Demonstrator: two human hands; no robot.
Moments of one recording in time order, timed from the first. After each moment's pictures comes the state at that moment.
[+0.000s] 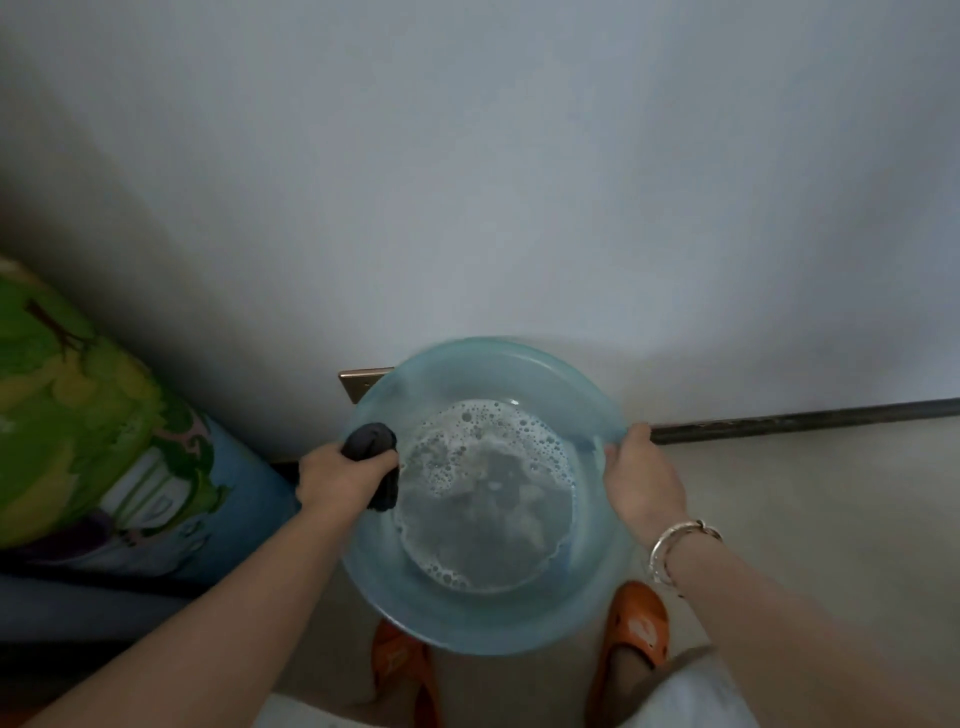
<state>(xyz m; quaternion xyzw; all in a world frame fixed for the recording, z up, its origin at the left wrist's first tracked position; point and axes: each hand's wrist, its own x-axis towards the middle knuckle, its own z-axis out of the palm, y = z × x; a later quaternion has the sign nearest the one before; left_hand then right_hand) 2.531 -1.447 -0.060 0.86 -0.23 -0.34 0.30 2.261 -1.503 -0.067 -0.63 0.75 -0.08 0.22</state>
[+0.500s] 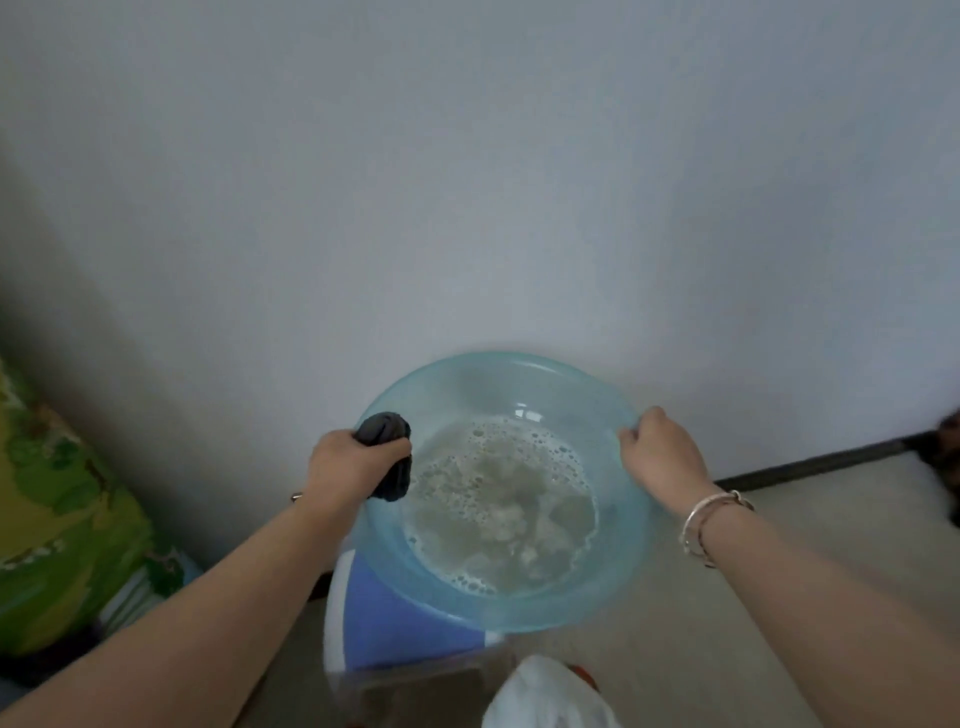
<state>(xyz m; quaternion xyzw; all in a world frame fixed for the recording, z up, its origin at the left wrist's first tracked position) 2.420 -1.440 0.157 0.76 -0.40 -0.33 0.40 2.129 -1.486 0.145 -0.60 0.76 -0.18 0.14</state>
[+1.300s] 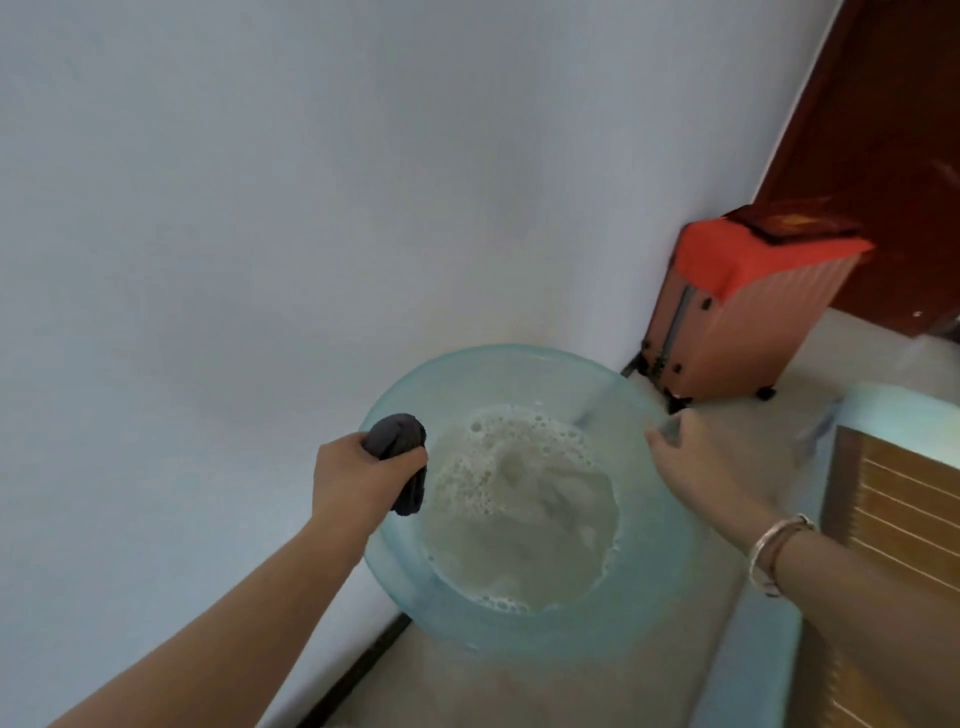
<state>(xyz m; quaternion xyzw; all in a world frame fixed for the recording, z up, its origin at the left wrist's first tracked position) 2.107 -1.616 0.298 0.59 -0.60 -0.45 0.31 1.831 -1.496 0.264 -0.32 0.87 -0.35 0.13</state>
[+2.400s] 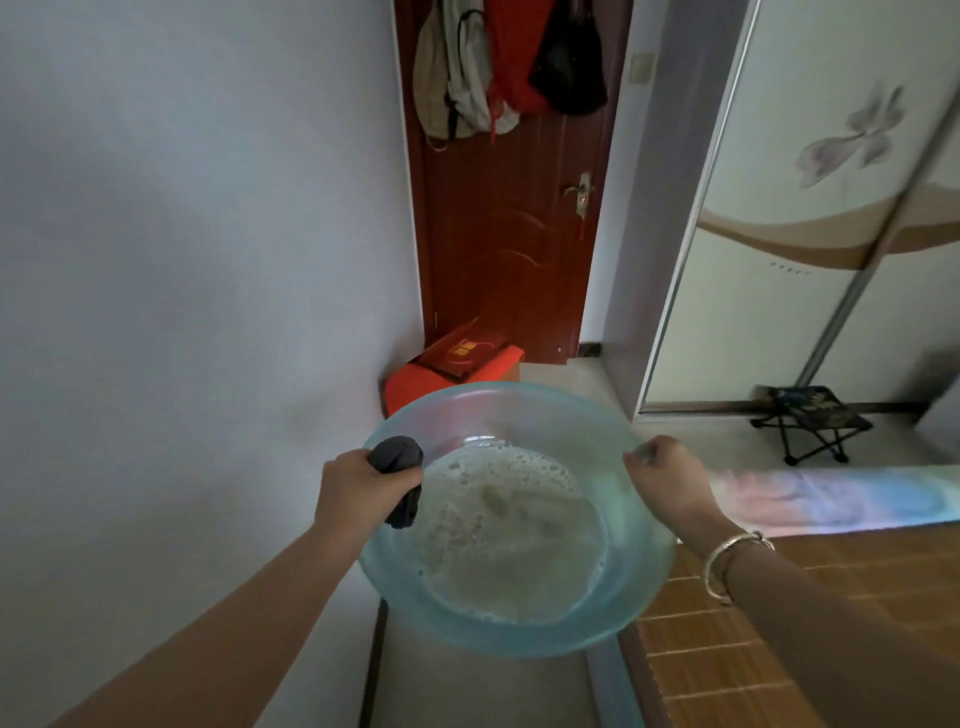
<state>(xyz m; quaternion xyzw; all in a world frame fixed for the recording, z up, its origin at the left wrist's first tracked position) 1.608 -1.771 0.486 0.30 -0.82 -0.46 0.12 1.502 -1.491 0.462 0.01 0.93 -0.36 -0.05</state>
